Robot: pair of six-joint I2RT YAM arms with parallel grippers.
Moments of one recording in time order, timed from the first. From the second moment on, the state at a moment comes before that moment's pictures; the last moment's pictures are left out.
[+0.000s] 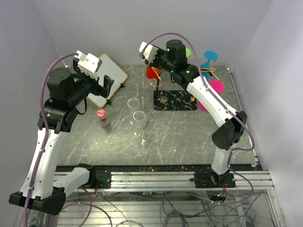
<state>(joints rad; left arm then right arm) -0.23 1.00 1.40 -0.50 0.24 0.22 0.61 1.88 1.99 -0.33 -0.08 -0.88</state>
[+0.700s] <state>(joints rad) -0.23 1.02 1.33 -0.48 0.24 0.23 0.50 1.58 1.83 -0.41 -0.10 -0.66</state>
